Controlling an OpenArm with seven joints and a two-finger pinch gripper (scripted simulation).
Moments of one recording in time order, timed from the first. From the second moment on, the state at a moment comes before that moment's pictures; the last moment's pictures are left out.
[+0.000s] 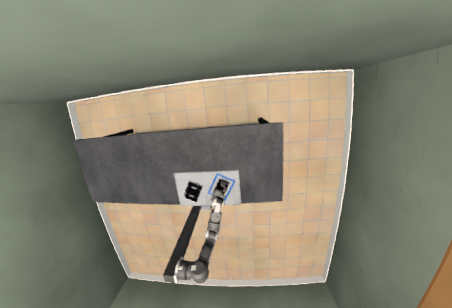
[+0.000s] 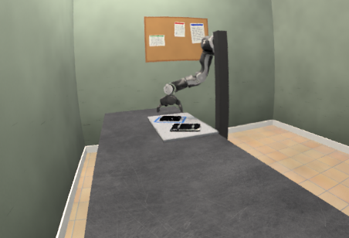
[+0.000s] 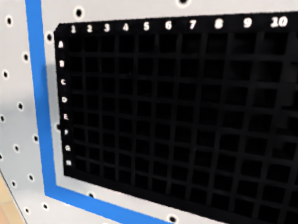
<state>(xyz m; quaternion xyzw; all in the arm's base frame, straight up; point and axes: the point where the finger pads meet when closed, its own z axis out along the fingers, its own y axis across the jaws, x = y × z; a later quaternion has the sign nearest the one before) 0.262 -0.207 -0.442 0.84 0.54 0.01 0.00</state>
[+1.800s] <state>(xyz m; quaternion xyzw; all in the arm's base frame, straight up) 0.261 -0.206 -0.386 0.84 0.54 0.01 0.00</state>
